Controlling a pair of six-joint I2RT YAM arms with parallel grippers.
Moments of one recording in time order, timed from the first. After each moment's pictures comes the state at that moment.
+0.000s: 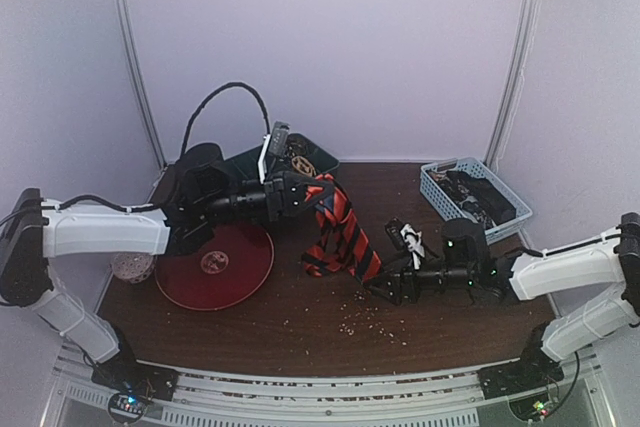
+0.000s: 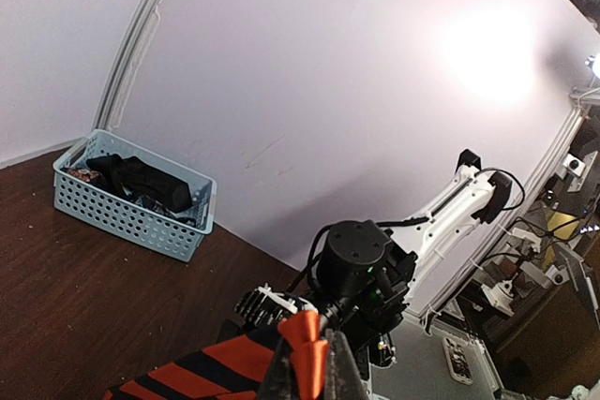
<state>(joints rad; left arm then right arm) -0.85 1.49 0.93 0.68 0.60 -0.59 0.81 1.31 0.45 0.43 -0.36 0.24</state>
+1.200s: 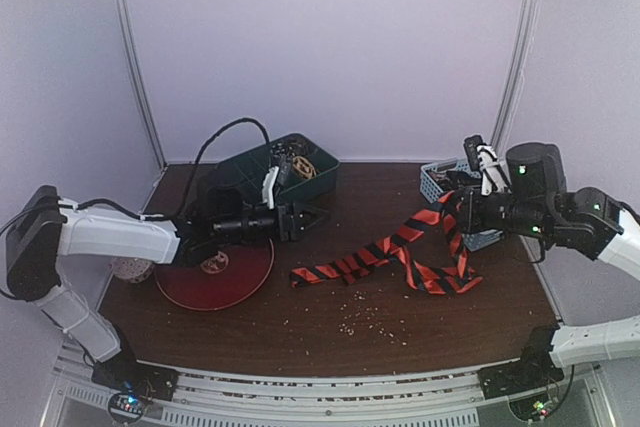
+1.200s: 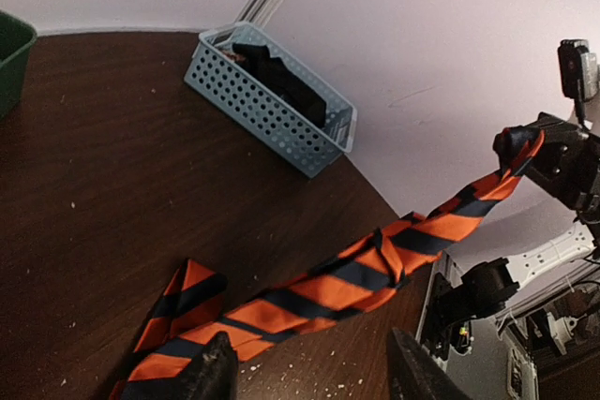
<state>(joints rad) -0.84 1.55 0.85 0.51 0.37 -0.60 0.81 0.91 0.99 -0.61 0.24 0.44</state>
